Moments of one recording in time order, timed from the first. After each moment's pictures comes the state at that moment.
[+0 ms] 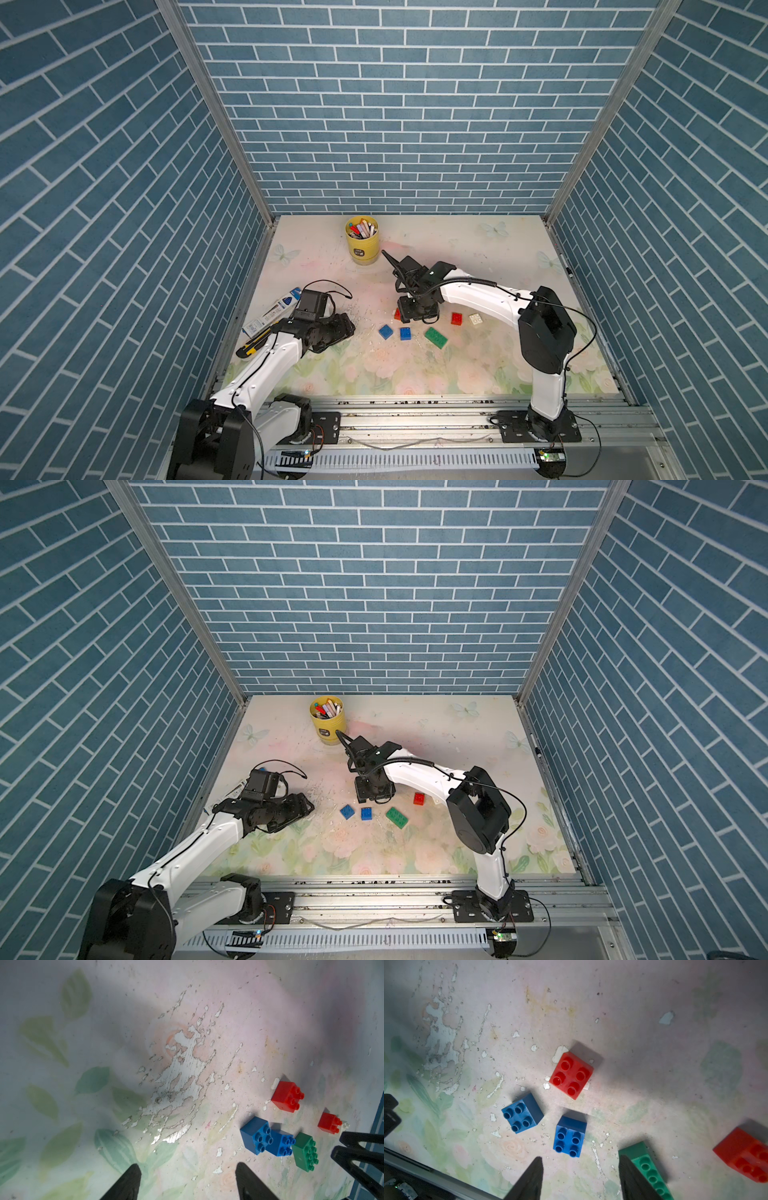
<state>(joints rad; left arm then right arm) -0.21 1.08 0.54 -0.55 0.26 -0.63 0.93 1.96 1.56 -0.93 -0.07 0.58</state>
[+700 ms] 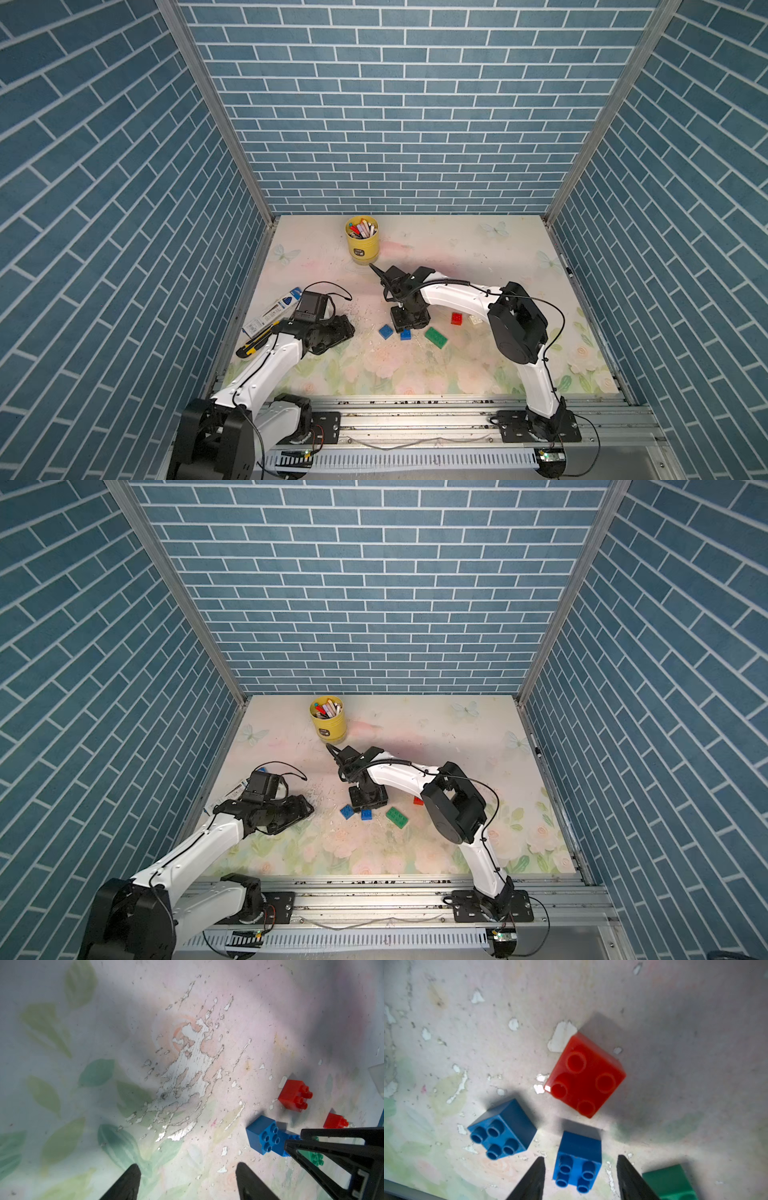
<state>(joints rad) -0.21 1.08 0.53 -0.55 0.25 -0.64 0.97 2.11 1.64 -1.00 -0.11 0.58</state>
